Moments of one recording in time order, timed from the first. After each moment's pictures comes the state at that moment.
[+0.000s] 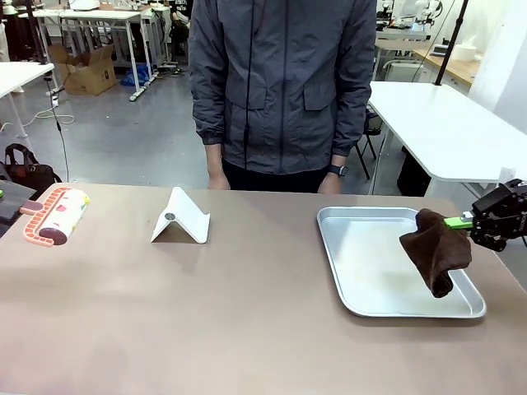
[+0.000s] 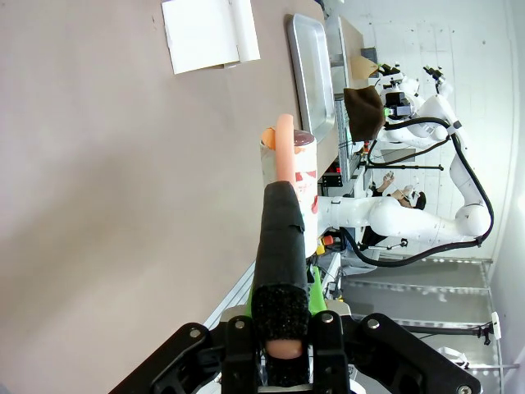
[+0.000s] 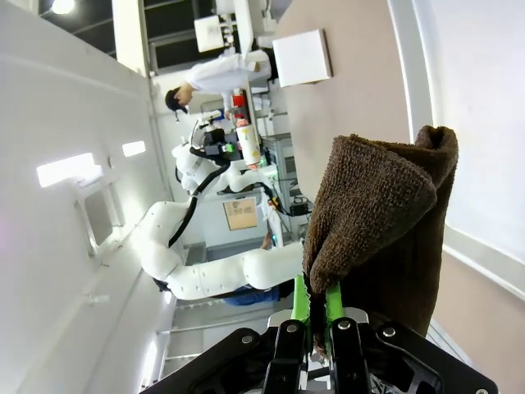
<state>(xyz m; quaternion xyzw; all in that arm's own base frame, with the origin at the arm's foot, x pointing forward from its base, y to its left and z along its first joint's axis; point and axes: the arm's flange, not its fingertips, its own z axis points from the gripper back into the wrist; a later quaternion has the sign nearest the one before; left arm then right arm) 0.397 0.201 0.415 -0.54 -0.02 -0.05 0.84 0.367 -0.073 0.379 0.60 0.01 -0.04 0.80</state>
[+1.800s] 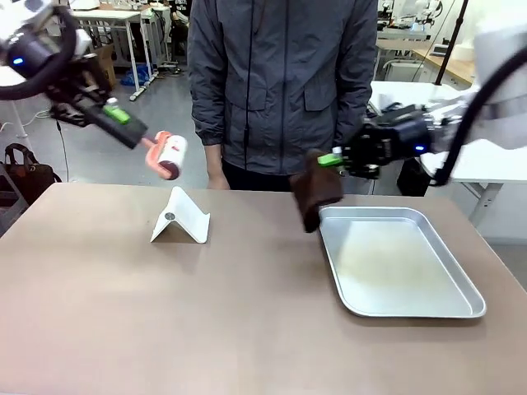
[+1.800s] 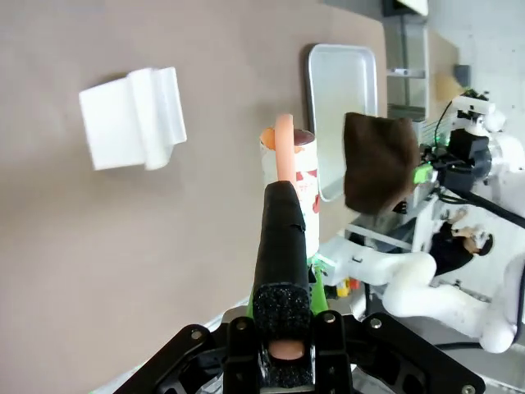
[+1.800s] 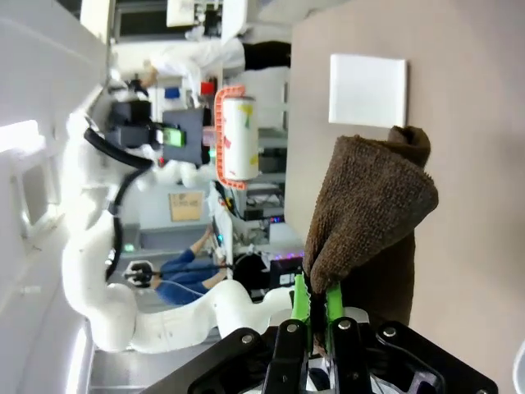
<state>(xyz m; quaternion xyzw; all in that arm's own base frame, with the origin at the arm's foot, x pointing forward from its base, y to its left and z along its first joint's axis) 0.515 -0.046 0.570 -0.39 0.01 -0.02 0.92 0.465 0.180 0.465 0.53 -0.03 0.05 0.84</state>
